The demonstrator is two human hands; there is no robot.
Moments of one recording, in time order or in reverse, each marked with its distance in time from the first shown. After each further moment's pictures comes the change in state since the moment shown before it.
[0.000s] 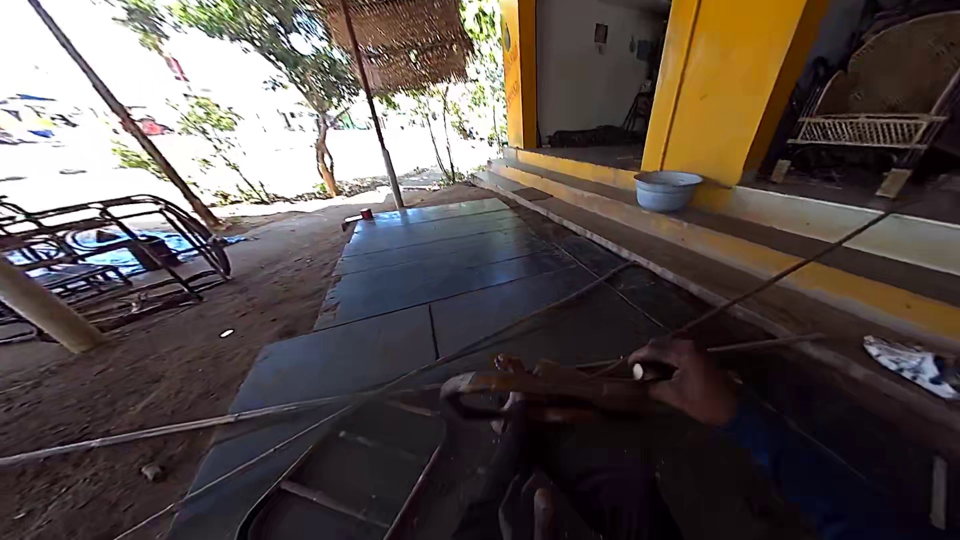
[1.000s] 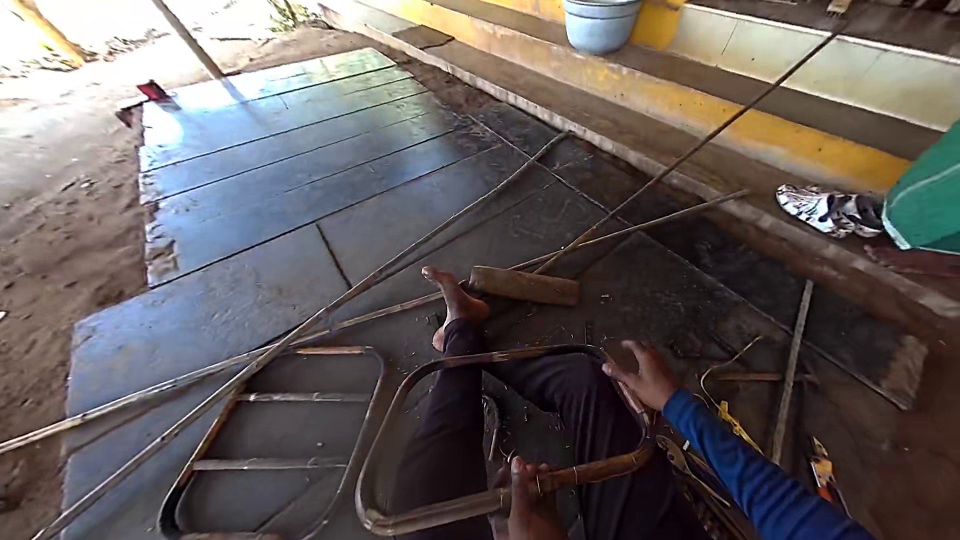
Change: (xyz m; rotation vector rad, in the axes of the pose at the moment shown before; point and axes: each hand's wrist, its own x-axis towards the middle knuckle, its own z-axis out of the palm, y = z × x) left_hand -0.050 -0.042 0.024 -0.287 0.420 -0.454; right_hand -0.174 0.090 0.121 0.121 -0.248 1.023
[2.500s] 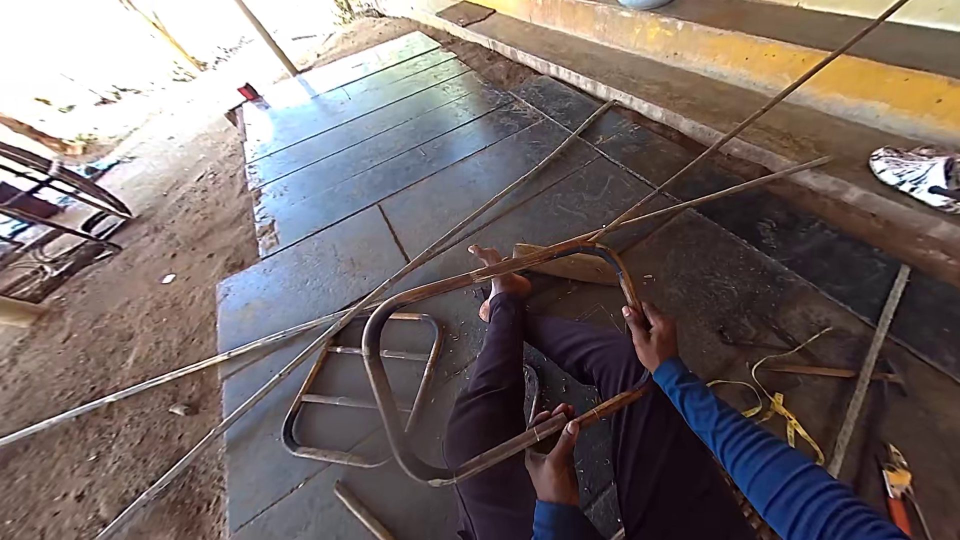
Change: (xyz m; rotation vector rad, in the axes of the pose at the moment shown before) left_hand 0.074 -0.034 -0.047 0.019 -0.330 0.080; right_hand 0.052 -0.023 0.065 0.261 0.566 -0.378
